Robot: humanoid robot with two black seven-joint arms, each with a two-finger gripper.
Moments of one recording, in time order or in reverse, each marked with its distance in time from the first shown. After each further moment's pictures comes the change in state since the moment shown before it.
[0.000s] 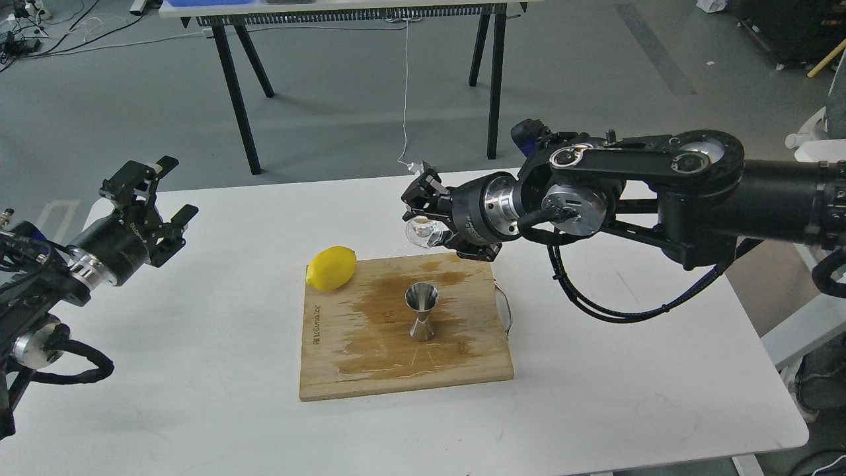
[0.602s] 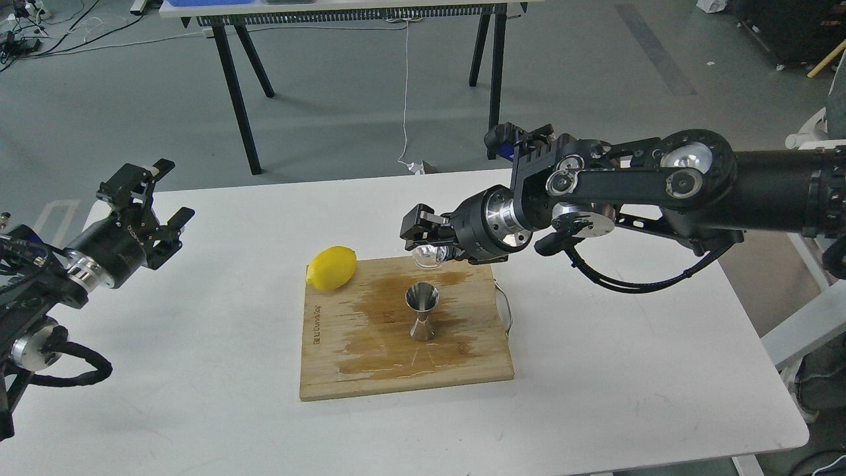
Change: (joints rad) left arm 0.003 -0.004 -0.002 0.015 -0.002 0.000 0.000; right arm 0.077 0.025 -0.145 -0.002 -0.239 0.178 0.064
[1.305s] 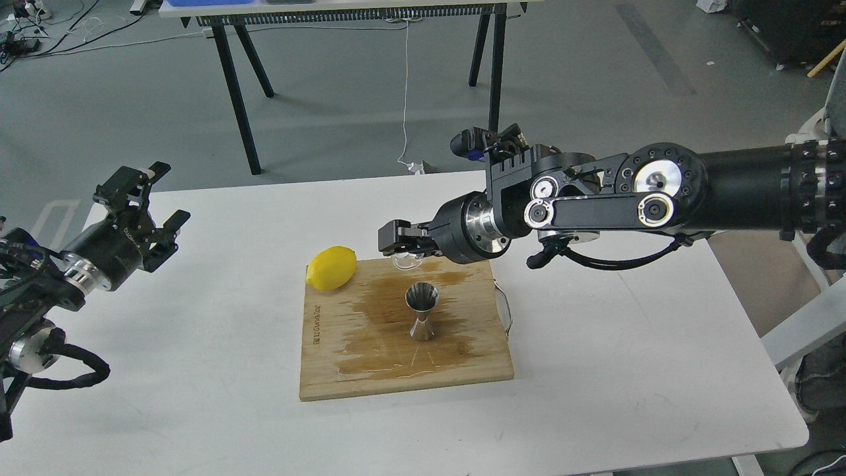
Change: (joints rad) left arm 0.001 -0.002 -0.002 0.030 -0.001 0.000 0.000; right arm 0.056 0.069 -0.089 -0.002 -0.167 -0.012 0.147
